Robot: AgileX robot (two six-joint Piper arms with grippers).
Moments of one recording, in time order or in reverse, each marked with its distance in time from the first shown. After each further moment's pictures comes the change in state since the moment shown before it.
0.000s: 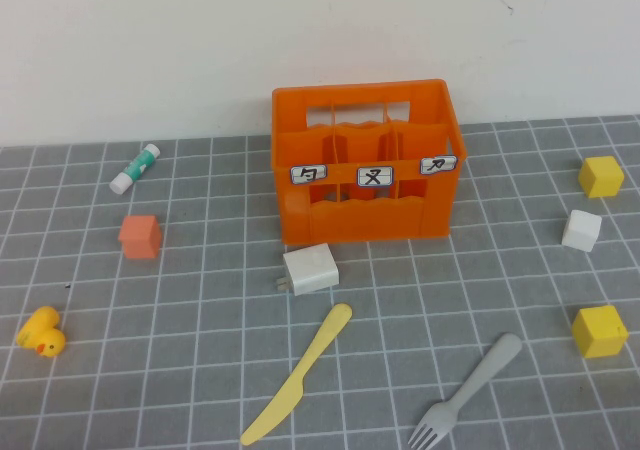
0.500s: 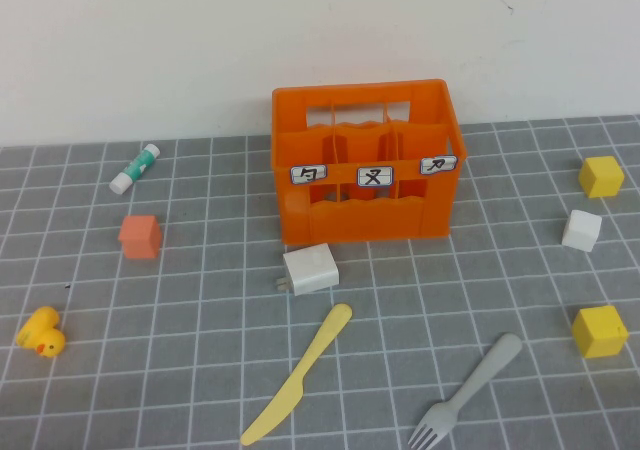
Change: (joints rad) right arm 0.000 0.000 0.000 -0.020 0.000 0.000; left arm 0.000 0.000 0.000 0.007 0.000 0.002
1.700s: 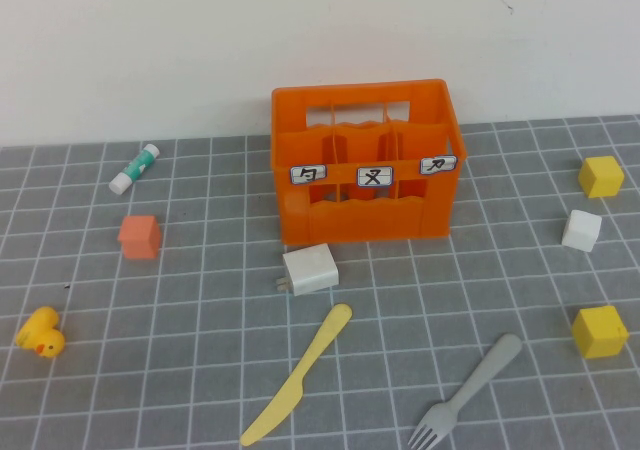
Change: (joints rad) right arm 0.000 0.000 -0.039 0.077 -1.162 0.094; left arm 0.000 0.000 0.009 0.004 -0.869 -0.327
